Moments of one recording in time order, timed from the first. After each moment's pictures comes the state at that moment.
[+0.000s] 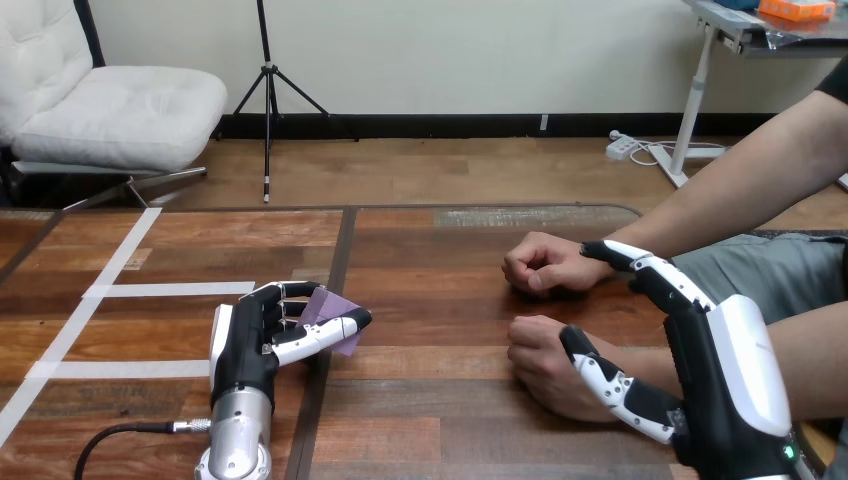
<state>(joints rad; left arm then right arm) -0.53 0.11 0.11 1.34 0.05 -0.57 0.15 0.31 -0.24 -0.01 -0.10 -0.59 -0.49 -0.28</state>
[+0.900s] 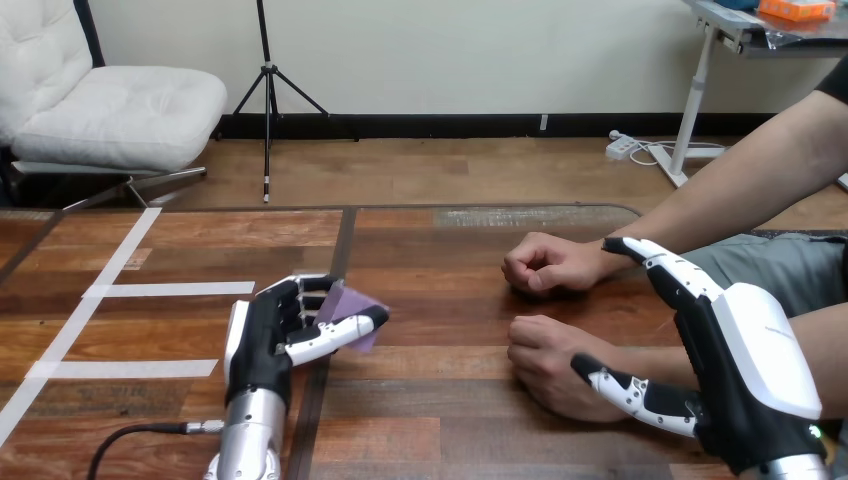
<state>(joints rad) -0.51 0.07 0.13 1.33 0.02 -0.65 0.08 0.31 -0.32 -0.05 -0.22 -0.62 -0.31 -0.13</state>
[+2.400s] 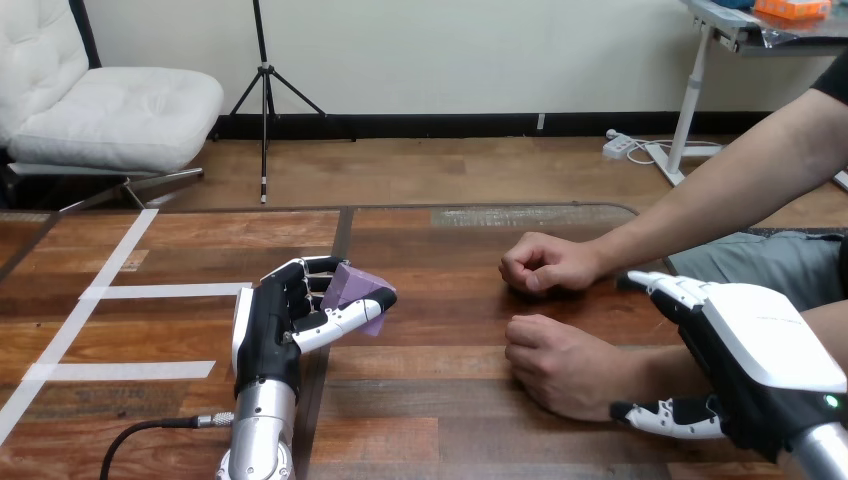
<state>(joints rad) -0.51 0.05 0.13 1.30 0.02 -0.70 0.10 0.26 -0.53 -0.05 -0.26 -0.73 -0.12 0.10</state>
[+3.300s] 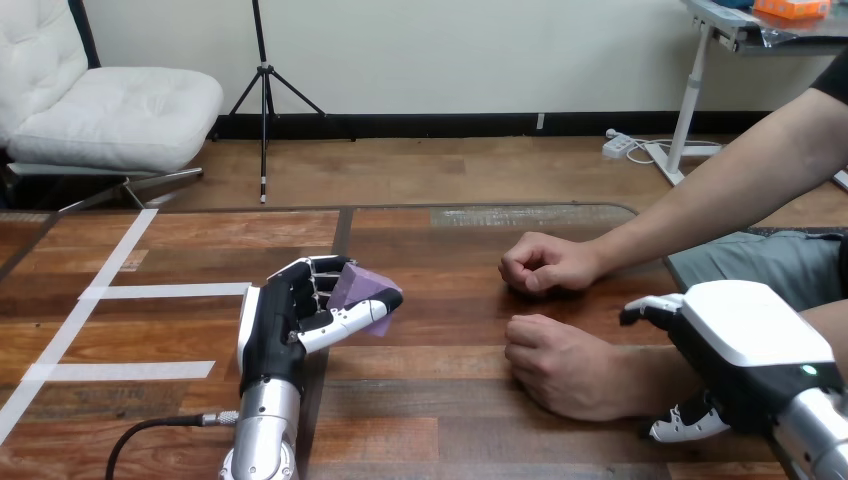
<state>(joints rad) -0.52 0.04 0.14 1.30 0.01 -0.70 0.07 0.14 -0.62 0.02 -0.24 -0.88 -0.01 0.32</state>
